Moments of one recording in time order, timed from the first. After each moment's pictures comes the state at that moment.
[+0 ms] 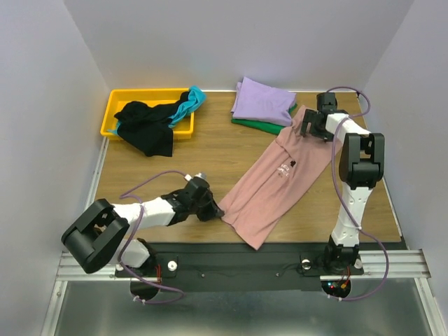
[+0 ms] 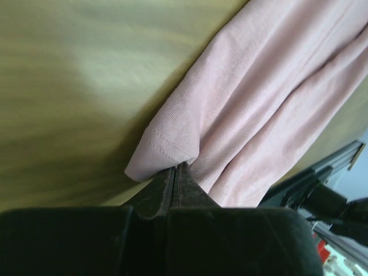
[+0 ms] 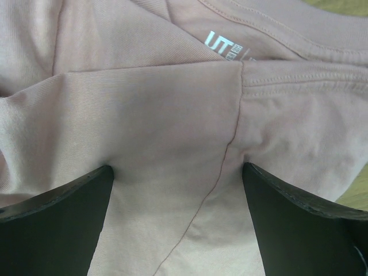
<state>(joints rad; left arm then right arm) -0.75 1.32 0.43 0.03 0.13 -1.10 -0.03 2.18 1.66 -0.46 0.22 0.24</state>
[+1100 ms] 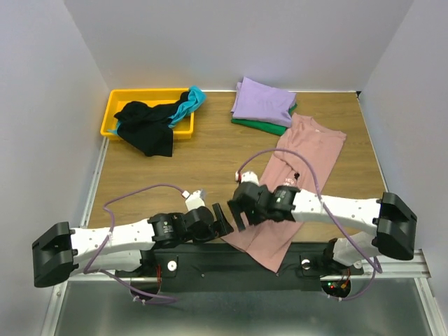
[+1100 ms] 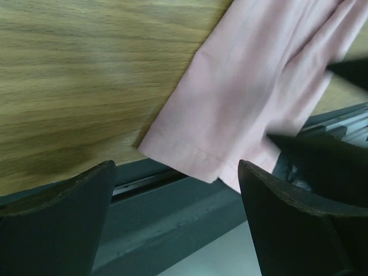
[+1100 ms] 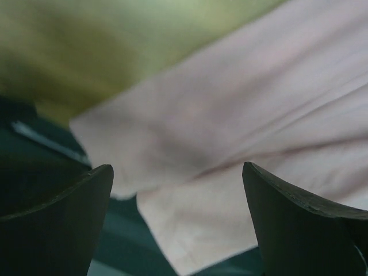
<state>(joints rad) -1.21 0.94 0.41 -0.30 -0.24 -1.35 1.08 1.40 0.97 -0.65 0.28 0.62</state>
